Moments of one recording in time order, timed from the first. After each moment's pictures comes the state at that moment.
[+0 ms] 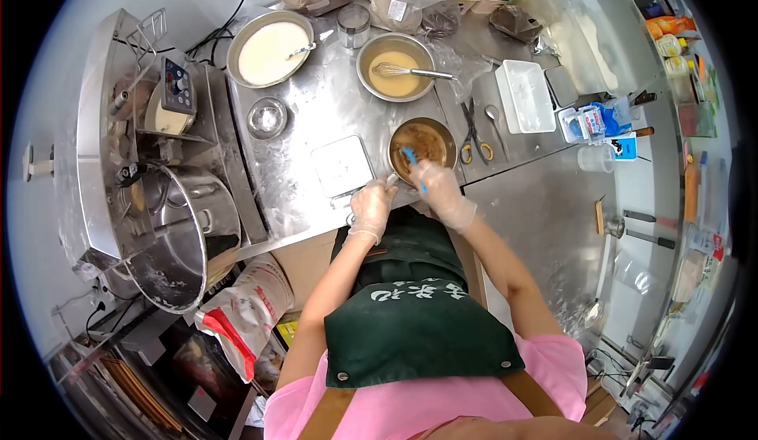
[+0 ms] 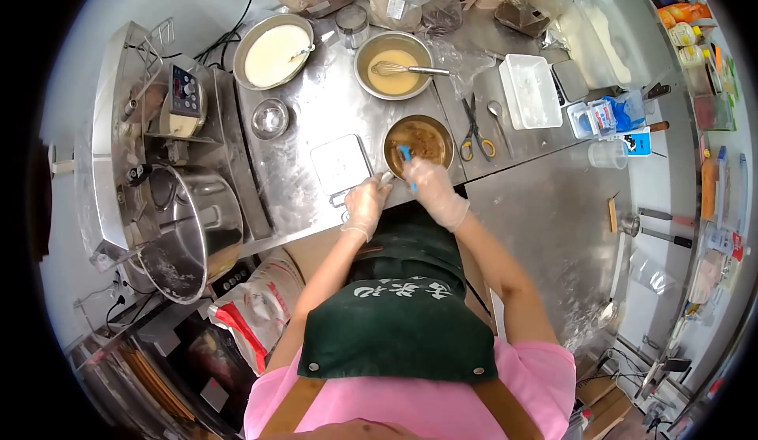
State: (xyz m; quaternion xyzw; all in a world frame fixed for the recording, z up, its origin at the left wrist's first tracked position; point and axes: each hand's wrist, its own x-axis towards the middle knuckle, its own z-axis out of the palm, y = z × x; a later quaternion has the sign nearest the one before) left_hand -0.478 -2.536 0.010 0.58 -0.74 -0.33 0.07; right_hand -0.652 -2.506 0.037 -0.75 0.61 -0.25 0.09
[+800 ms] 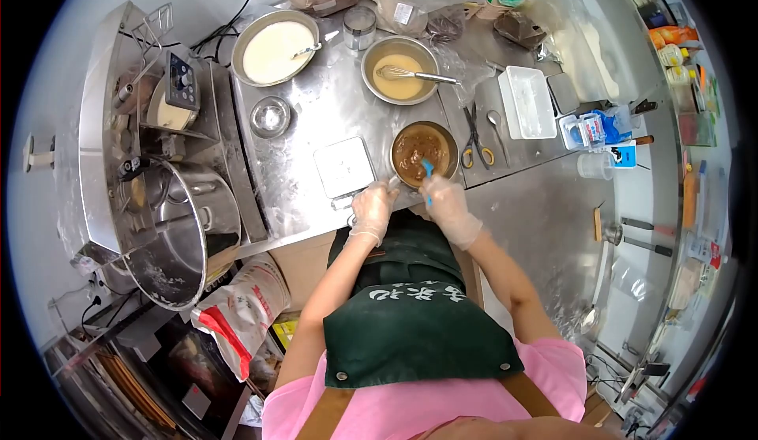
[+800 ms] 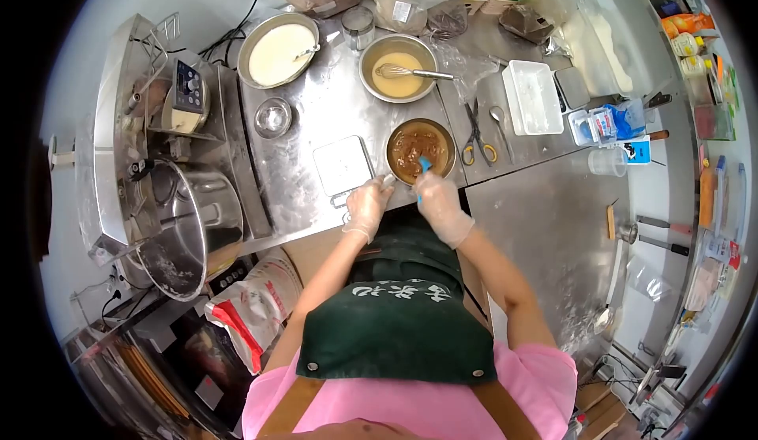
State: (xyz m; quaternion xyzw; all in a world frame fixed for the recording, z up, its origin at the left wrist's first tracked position) left_hand -0.478 -2.539 0.002 0.58 -0.75 -0.32 0.05; right_hand -0.647 -2.484 0.039 -0.72 0.66 -0.20 0.09
